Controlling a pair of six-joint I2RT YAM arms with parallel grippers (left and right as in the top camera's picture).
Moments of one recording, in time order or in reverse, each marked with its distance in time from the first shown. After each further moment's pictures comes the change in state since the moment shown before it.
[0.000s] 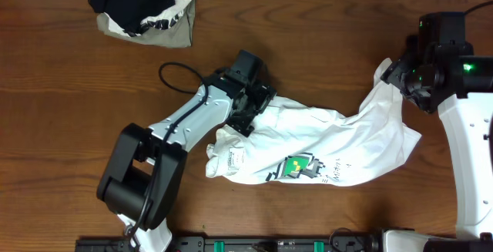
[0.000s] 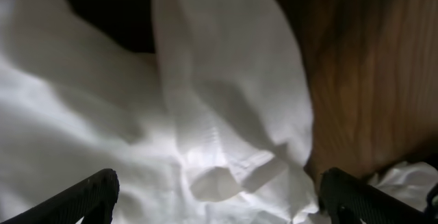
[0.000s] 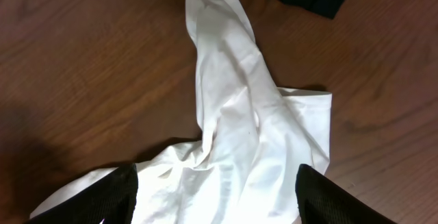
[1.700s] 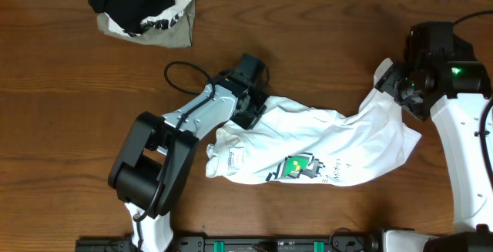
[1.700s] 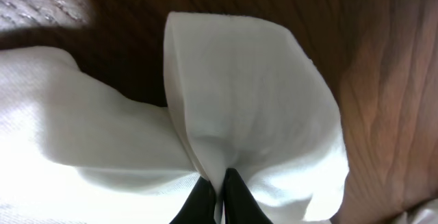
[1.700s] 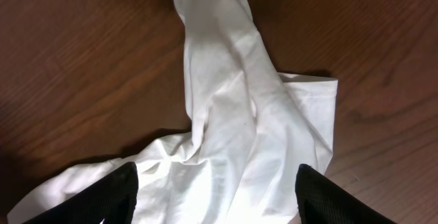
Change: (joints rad) left arm 0.000 0.082 0.000 0.035 -0.050 0.013; right arm 0.000 0.002 -0.104 0.049 -0.016 0.000
